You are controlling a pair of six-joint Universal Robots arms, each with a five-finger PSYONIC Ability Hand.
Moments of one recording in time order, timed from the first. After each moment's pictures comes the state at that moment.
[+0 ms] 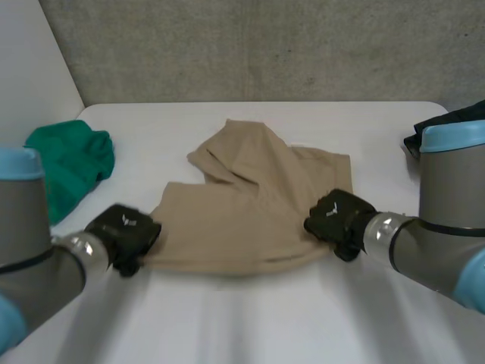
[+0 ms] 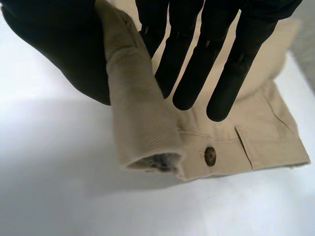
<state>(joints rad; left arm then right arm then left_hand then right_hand) 4.37 -1.79 -1.76 2.90 -1.48 3.79 1.97 -1.13 1.47 0.35 1.28 2.23 1.13 1.19 1.18 1.19 0.99 1.09 1.09 1.09 1.09 0.93</state>
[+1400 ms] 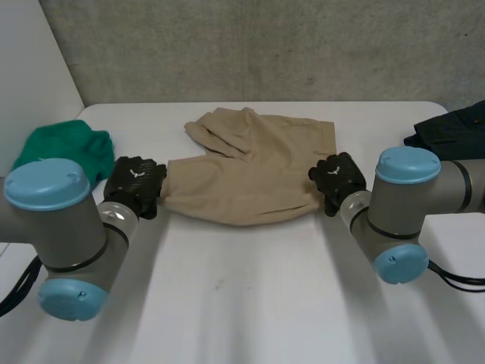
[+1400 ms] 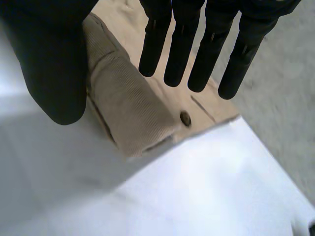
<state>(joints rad) 4.30 -2.01 -1.65 3.46 -1.65 3.55 2.00 -0.79 1.25 -0.20 1.53 2.58 1.13 1.20 1.19 1.20 0.99 0.65 0.65 0.64 0.64 0.46</state>
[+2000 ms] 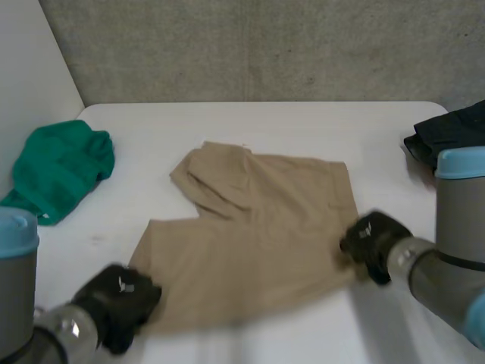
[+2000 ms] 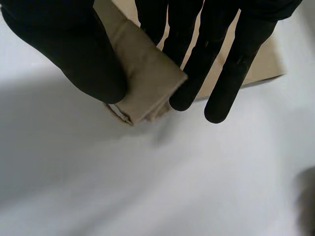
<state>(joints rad) 4.24 -1.62 -1.97 2.79 -1.58 3.72 1.96 -1.24 1.67 0.32 1.52 2.25 1.13 1.20 1.19 1.20 0.99 1.09 1.18 1.19 1.20 0.98</state>
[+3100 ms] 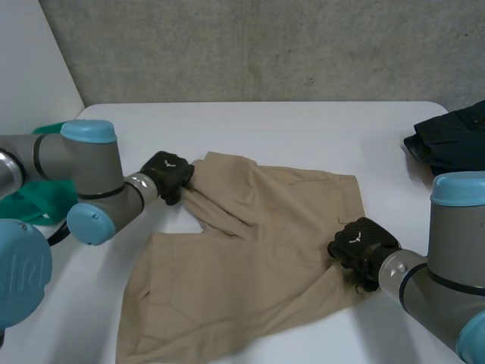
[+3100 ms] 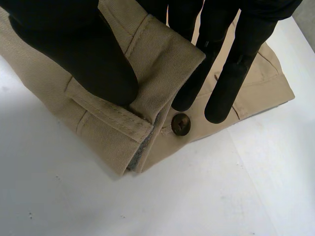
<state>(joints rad) 4.38 -2.52 -0.90 3.01 -1.36 3.71 1.96 -1.20 1.74 0.10 1.45 2.35 1.16 1.19 1.19 1.19 0.99 1.09 1.18 1.19 1.20 1.02</state>
